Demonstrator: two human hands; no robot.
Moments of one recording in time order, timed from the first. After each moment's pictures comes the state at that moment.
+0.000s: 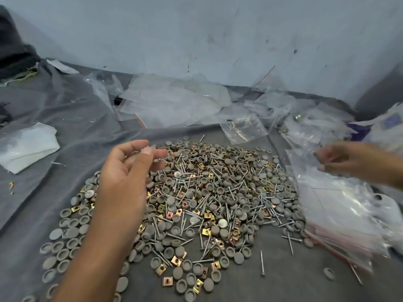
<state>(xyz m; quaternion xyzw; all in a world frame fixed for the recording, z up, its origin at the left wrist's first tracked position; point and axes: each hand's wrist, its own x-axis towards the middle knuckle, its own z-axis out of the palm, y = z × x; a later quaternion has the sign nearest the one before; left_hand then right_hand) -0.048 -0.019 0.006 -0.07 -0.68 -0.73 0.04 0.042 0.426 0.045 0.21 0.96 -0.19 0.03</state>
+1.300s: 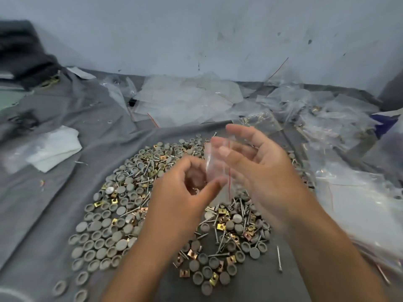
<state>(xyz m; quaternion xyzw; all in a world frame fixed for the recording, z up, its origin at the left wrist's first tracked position) -0.017 0.004 0.007 -0.23 -0.76 -0.61 0.00 0.019 0.158 0.035 0.03 0.67 -0.73 -0.14</state>
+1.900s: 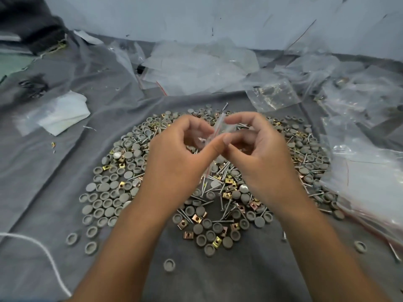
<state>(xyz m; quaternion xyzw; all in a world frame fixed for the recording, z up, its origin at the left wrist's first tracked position) -0.022 -0.001 0.005 -0.20 -0.81 -0.55 0.07 0.024 0.146 0.005 0.02 0.77 -0.62 -0.17</state>
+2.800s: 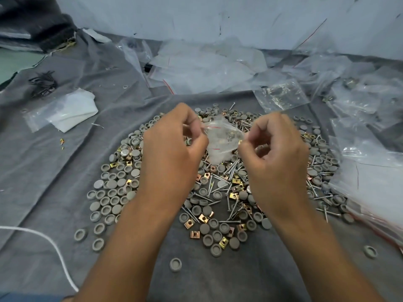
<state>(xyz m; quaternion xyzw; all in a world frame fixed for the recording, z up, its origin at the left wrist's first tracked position) -0.028 -0.007 0.007 -0.18 -0.84 -0.47 0.20 0.026 0.139 -0.004 0.02 0.85 -0.38 -0.36</state>
